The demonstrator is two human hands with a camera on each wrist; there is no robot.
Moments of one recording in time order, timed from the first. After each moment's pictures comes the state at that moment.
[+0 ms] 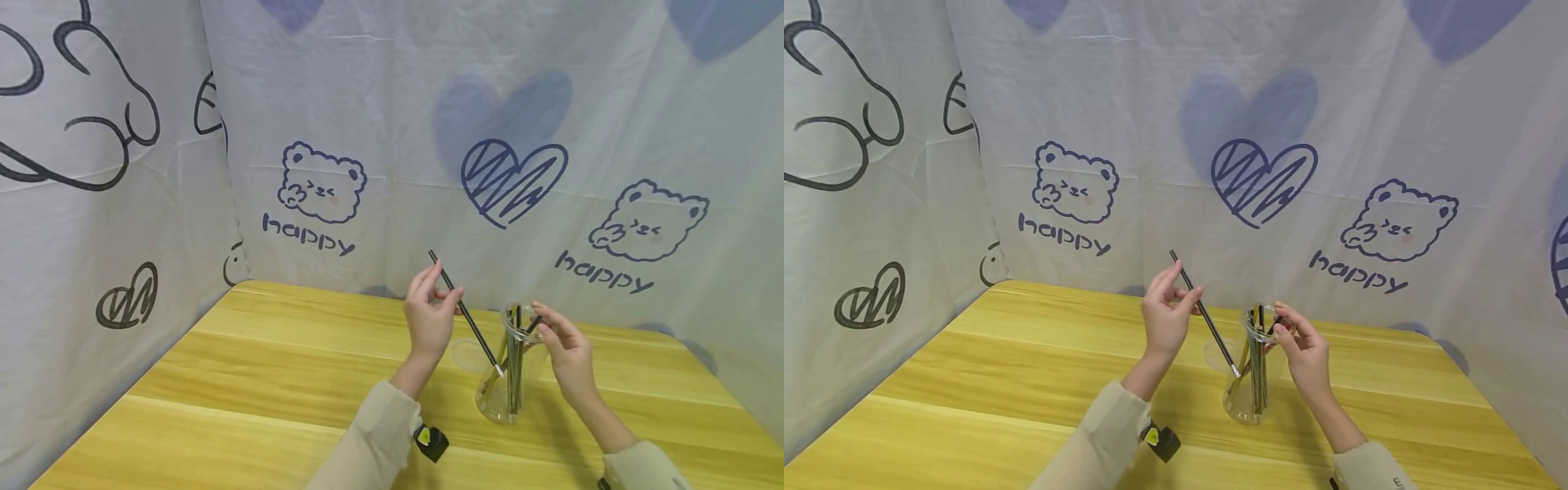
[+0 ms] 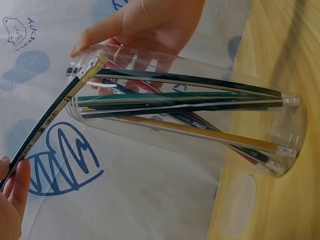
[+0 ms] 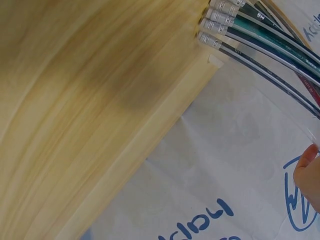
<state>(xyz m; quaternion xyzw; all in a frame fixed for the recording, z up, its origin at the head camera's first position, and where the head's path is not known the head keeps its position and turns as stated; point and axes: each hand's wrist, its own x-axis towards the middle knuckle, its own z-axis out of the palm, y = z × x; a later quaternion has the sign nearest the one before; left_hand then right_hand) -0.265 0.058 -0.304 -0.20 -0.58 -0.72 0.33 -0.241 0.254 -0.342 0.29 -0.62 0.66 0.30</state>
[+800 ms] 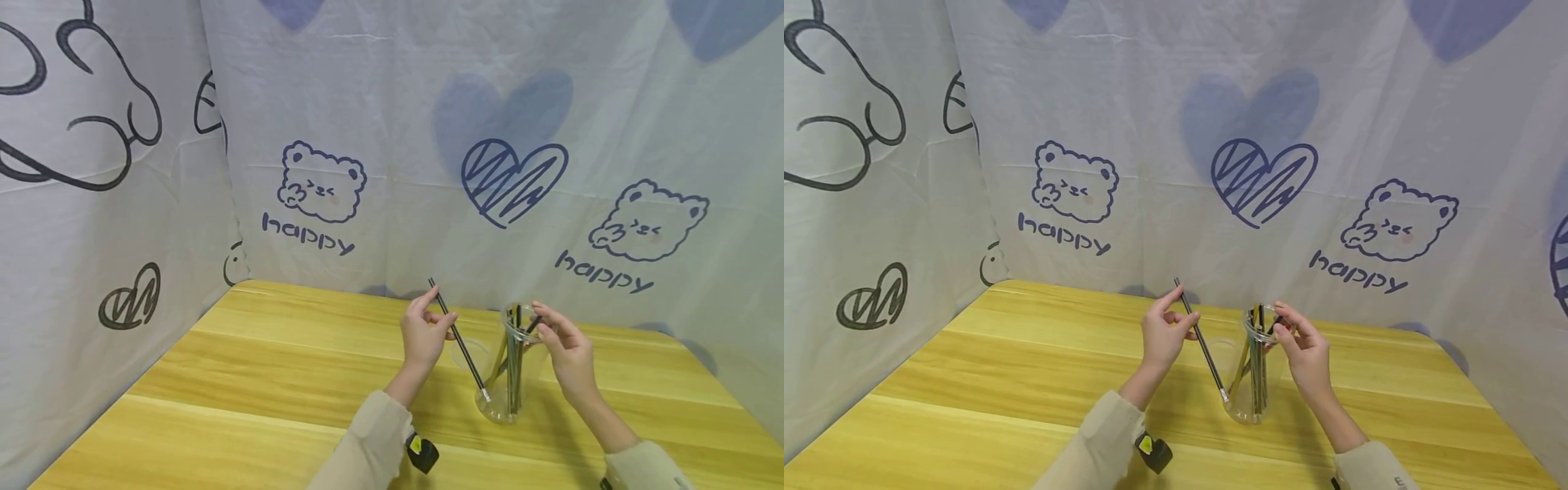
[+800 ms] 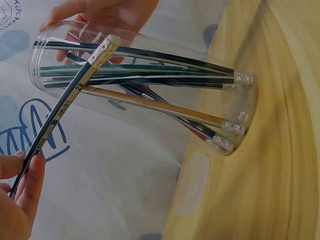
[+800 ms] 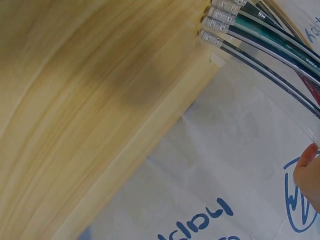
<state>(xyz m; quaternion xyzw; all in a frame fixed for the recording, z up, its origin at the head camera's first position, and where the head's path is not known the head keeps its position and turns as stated) -0.271 0.052 -0.338 -0.15 -0.63 -0.73 0.24 -0.241 0.256 -0.341 0.29 -0.63 0.65 0.29</state>
